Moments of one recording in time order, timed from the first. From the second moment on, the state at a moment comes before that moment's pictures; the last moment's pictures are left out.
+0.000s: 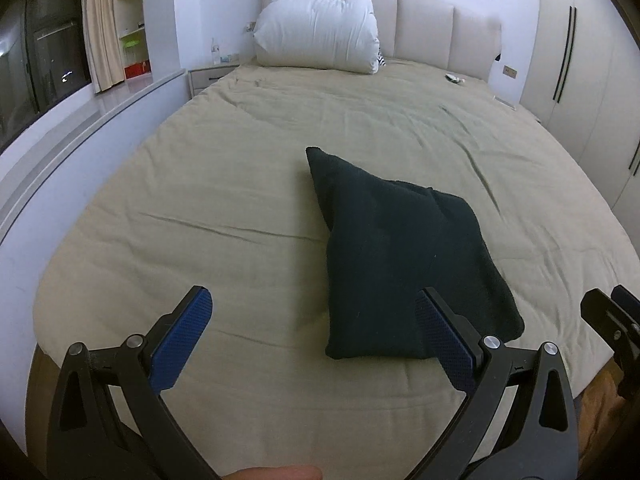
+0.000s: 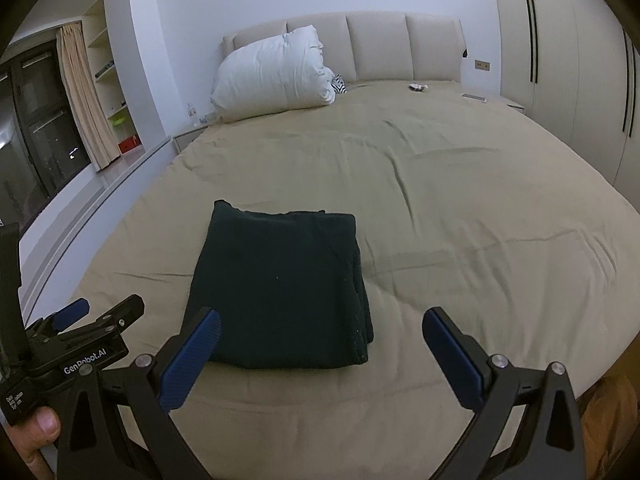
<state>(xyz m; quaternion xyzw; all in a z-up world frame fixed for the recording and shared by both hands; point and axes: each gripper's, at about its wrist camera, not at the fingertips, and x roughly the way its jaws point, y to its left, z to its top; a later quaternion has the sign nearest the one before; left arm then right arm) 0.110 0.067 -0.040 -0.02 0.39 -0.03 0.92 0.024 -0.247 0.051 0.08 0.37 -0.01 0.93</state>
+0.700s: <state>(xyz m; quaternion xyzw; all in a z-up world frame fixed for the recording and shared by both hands) 0.117 0.061 -0.051 -0.02 0.39 -0.02 0.92 0.020 -0.252 0.045 0.08 0.38 -0.01 0.92</state>
